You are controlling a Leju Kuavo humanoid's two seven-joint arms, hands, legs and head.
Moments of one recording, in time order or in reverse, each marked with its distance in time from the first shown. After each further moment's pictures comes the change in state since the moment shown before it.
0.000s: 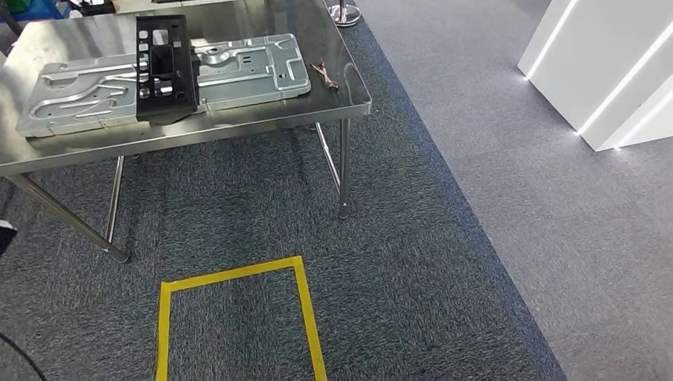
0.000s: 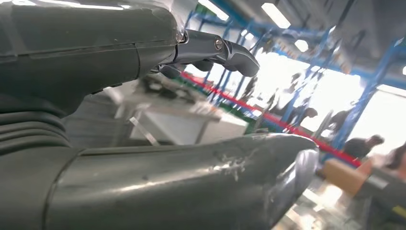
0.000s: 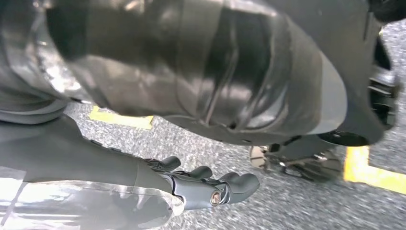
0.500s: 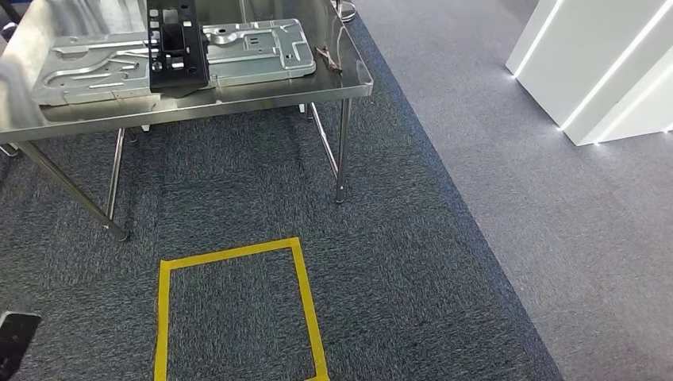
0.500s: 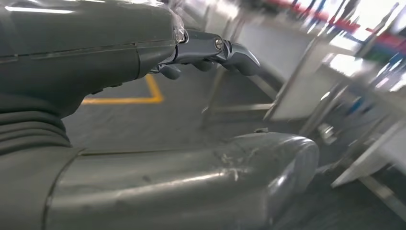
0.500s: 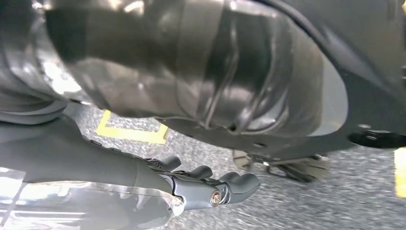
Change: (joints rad) left arm 0.327 -0.121 0.178 0.121 0.043 0.056 -0.041; right arm -0.003 0.007 -0.022 -0.001 -0.024 -0.003 0.020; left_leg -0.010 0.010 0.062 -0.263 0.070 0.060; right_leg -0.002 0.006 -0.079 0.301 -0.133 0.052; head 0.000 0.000
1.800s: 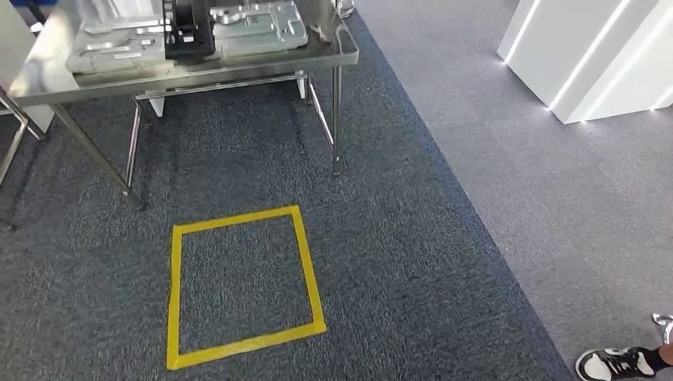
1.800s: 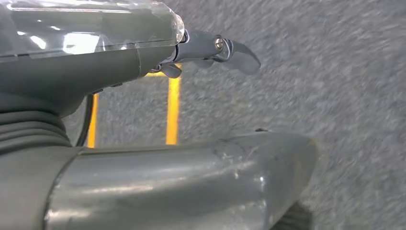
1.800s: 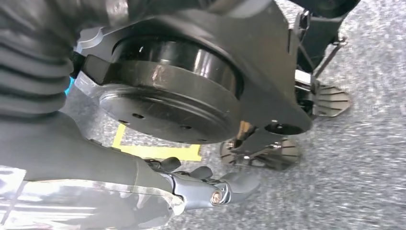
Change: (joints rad) left arm 0.117 -0.248 0.359 0.830 0.264 -0.229 0.077; right arm -0.036 0.027 -0.090 0.008 -0.011 -0.081 0.047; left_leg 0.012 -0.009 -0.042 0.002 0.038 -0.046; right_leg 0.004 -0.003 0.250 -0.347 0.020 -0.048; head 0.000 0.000
